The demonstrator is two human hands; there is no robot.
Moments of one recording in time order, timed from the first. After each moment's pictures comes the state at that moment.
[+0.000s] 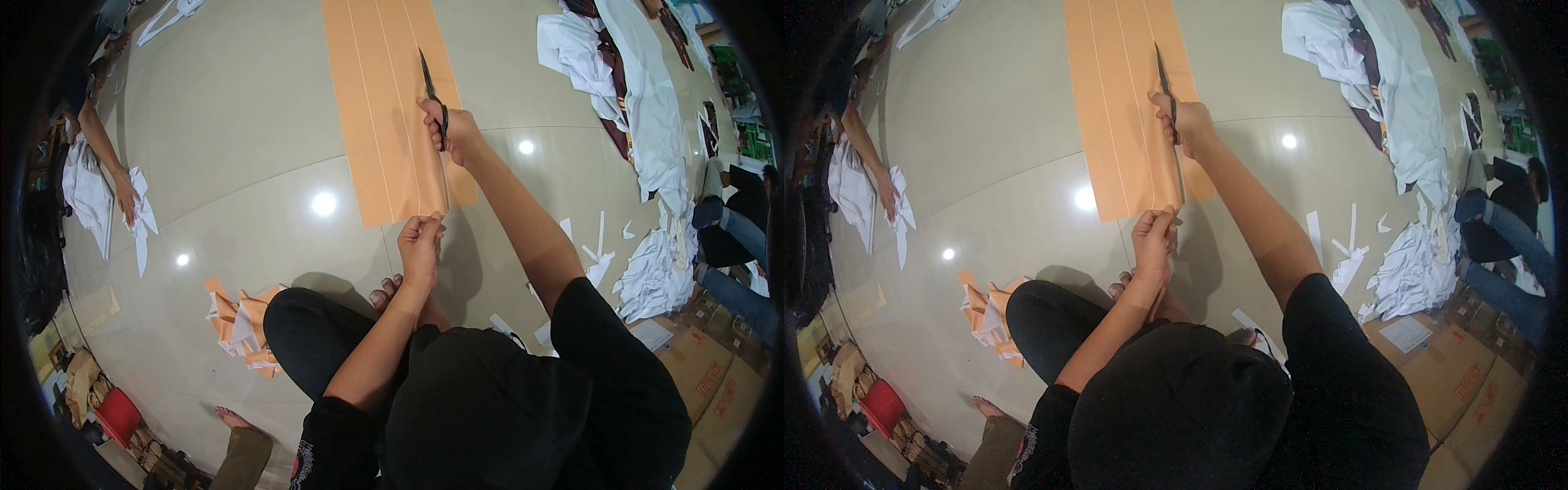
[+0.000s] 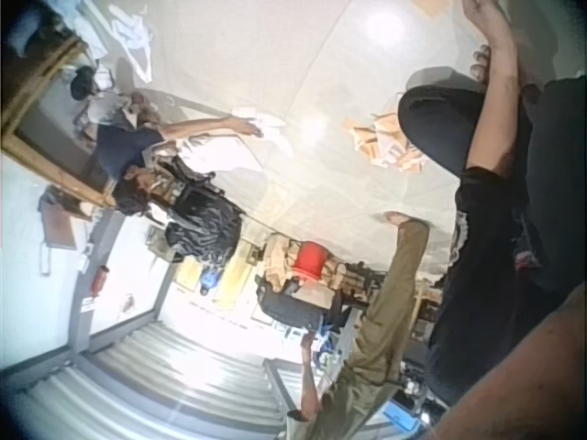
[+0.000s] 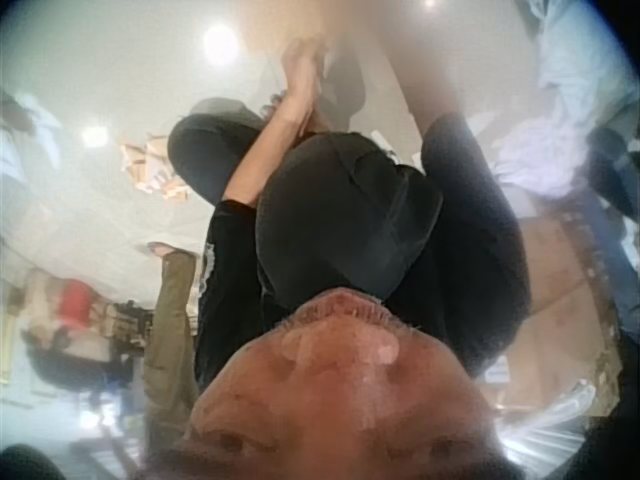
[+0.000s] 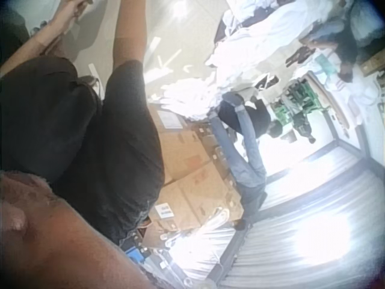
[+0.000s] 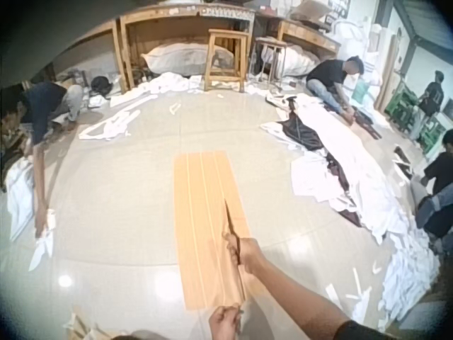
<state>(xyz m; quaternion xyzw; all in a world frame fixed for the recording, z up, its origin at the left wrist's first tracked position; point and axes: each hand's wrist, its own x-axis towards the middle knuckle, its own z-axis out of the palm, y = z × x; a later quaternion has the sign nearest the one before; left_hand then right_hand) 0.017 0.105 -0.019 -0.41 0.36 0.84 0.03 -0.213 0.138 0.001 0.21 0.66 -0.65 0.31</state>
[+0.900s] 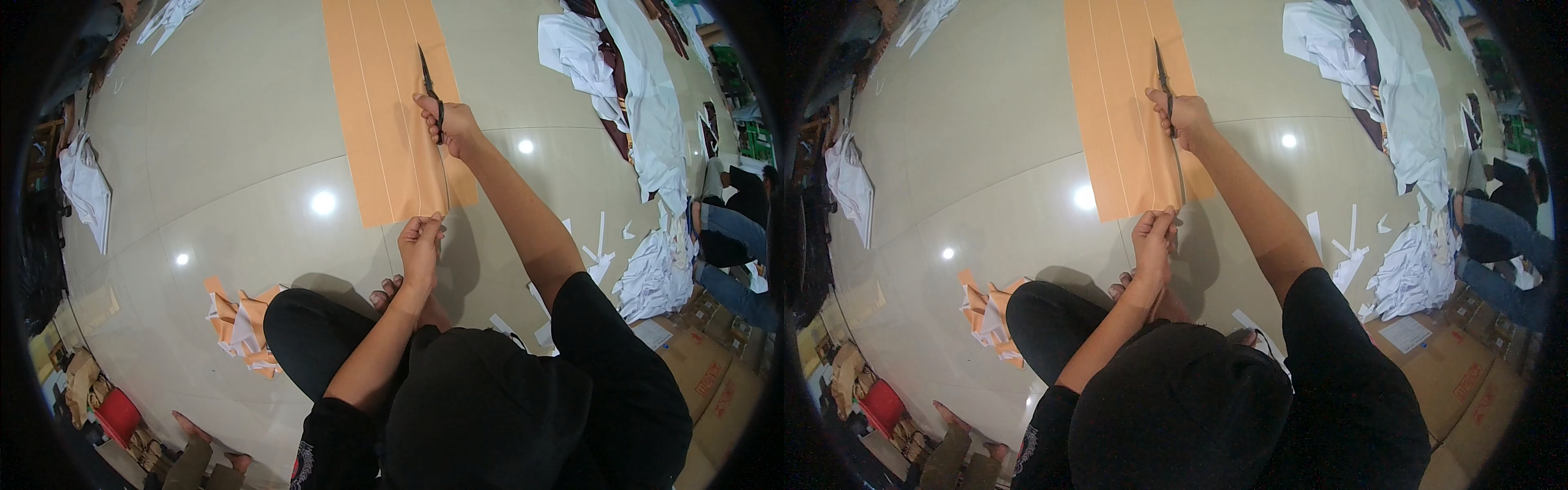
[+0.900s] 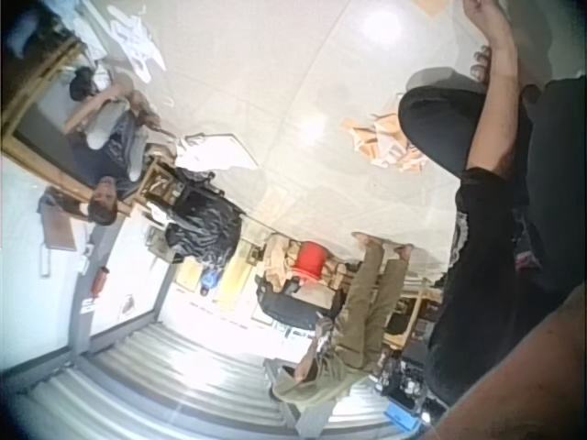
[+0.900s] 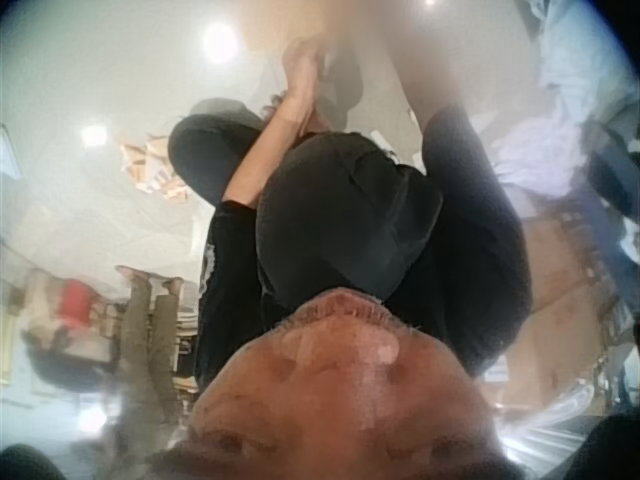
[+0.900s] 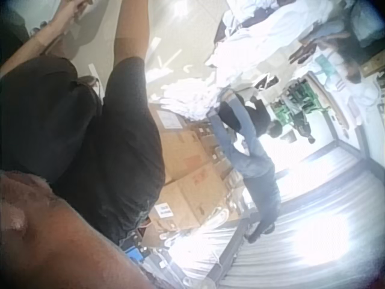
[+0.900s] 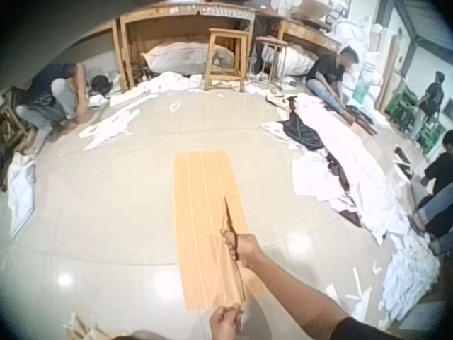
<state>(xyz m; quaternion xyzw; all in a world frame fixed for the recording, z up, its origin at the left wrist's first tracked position) 0.016 0.106 -0.022 -0.42 0.36 0.84 0.02 -0.225 0.130 -0.005 0.20 0.67 -0.65 0.32</state>
